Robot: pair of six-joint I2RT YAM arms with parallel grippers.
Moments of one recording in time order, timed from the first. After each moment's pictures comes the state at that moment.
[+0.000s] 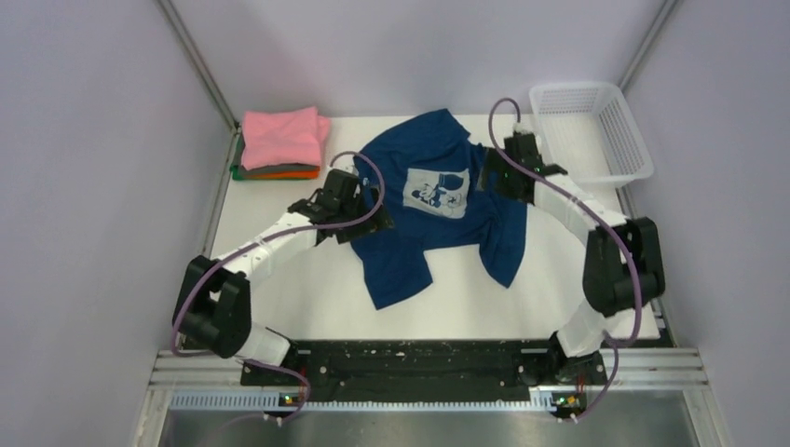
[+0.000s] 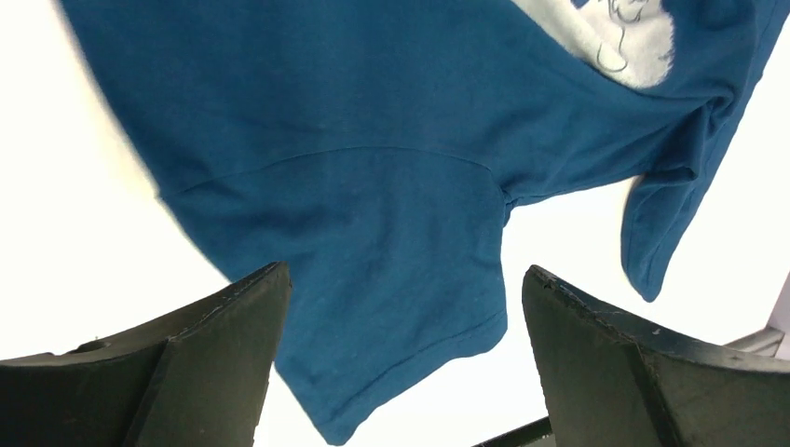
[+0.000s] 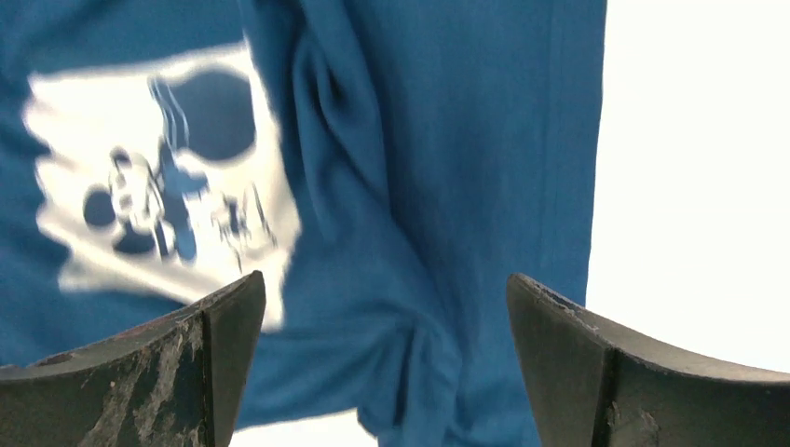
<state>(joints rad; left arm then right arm) -0.47 1.42 0.99 -0.41 0.06 -0.71 0.27 1.74 1.31 -0.40 0.19 0.42</state>
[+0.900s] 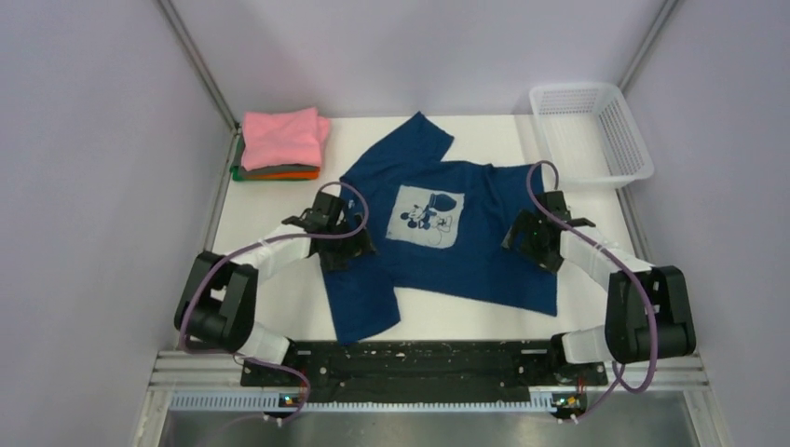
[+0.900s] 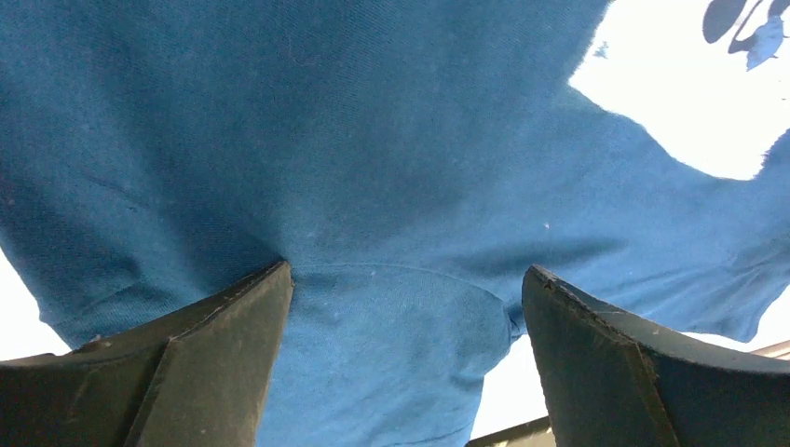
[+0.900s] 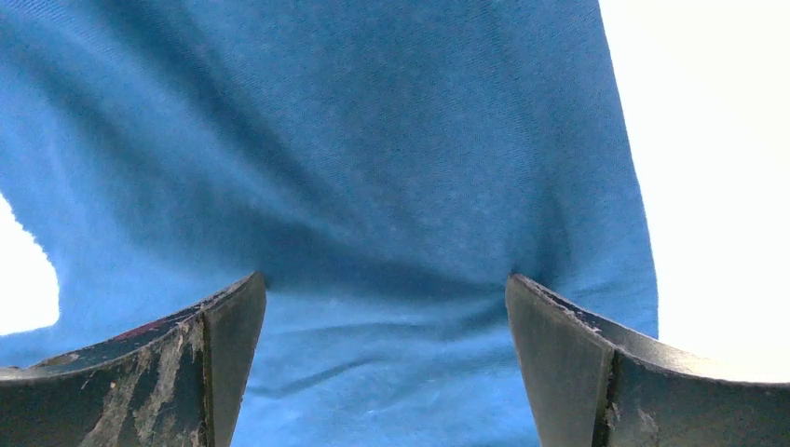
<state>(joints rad) -0.36 1.52 0.82 -0.34 0.18 -0.73 0.12 1.39 0.72 -0.42 0.04 0.63</state>
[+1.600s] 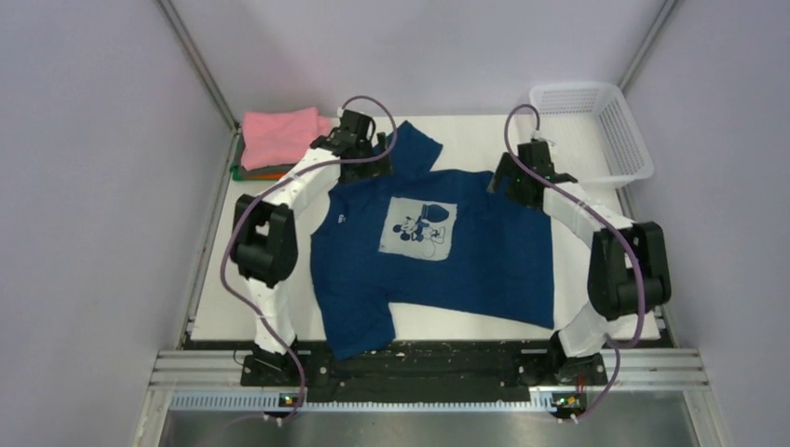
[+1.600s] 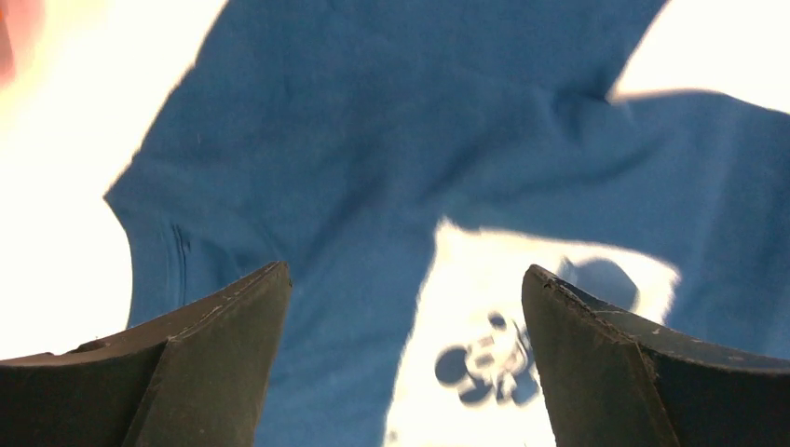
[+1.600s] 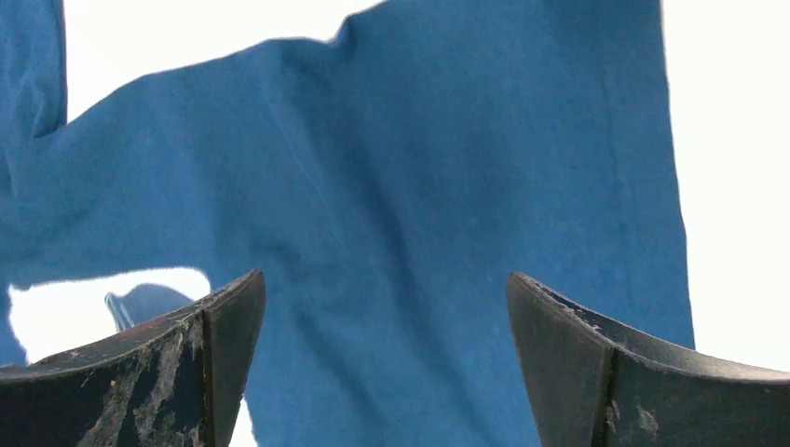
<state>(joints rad) -0.37 1.90 1.60 -0.56 -0.04 -0.52 0.19 1.57 1.06 -0.30 0.16 0.53</state>
